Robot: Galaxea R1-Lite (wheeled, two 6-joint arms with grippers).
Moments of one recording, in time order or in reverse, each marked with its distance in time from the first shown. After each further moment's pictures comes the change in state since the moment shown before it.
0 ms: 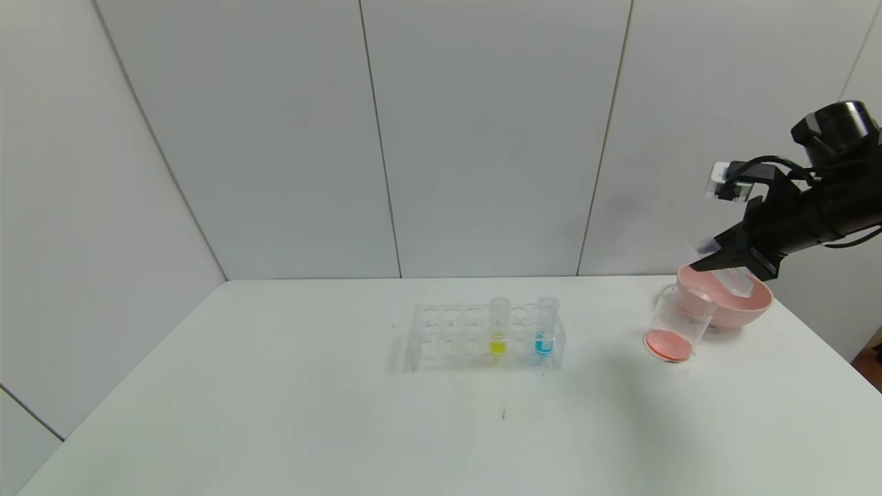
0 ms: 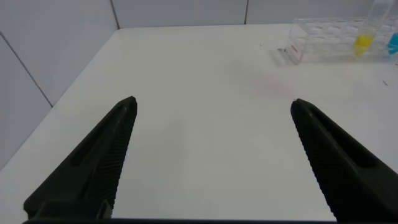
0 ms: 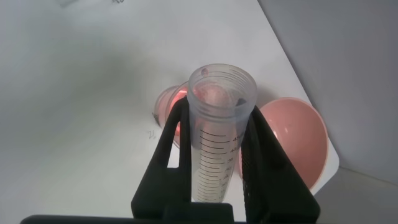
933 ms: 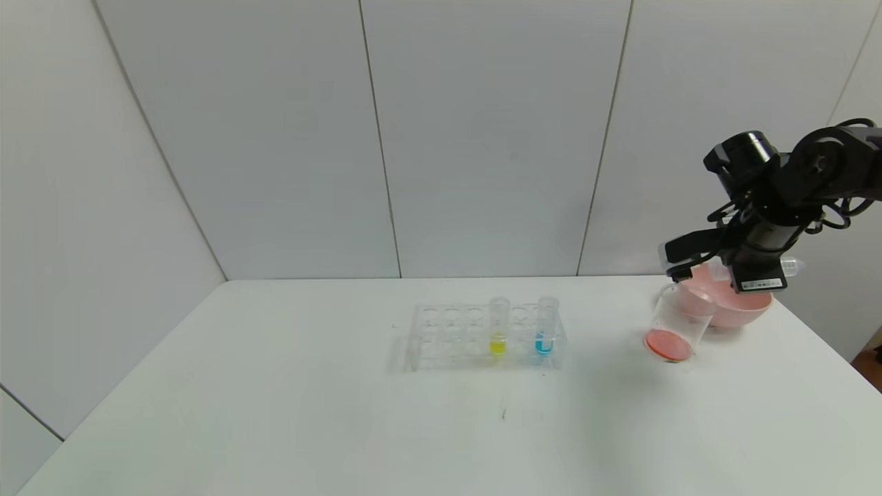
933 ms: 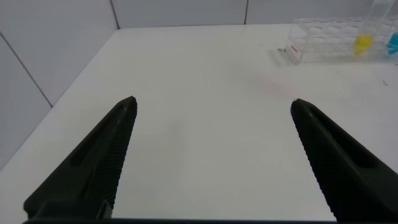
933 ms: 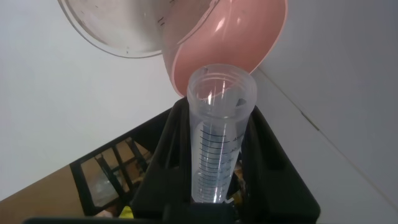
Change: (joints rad) left arm 0.000 0.000 0.000 0.000 0.000 0.000; right arm 0.154 0.135 -0.103 0.077 -0.853 -0.473
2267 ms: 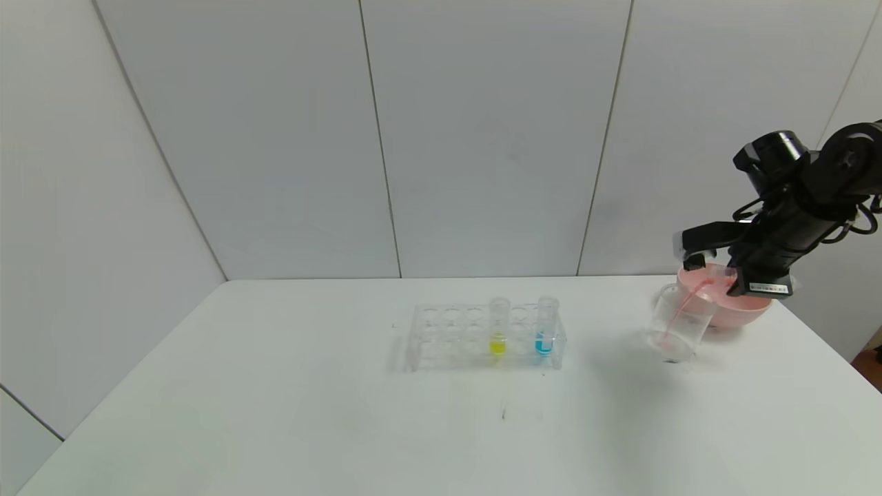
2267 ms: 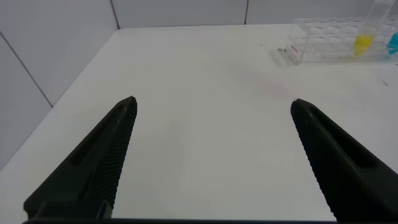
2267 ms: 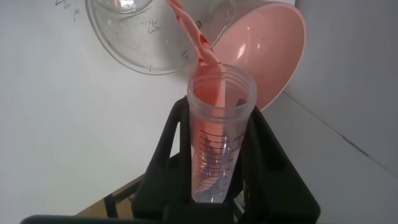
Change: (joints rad) left arm 0.000 0.000 0.000 0.000 0.000 0.000; right arm -0.078 -0.012 0.000 0.040 0.244 0.096
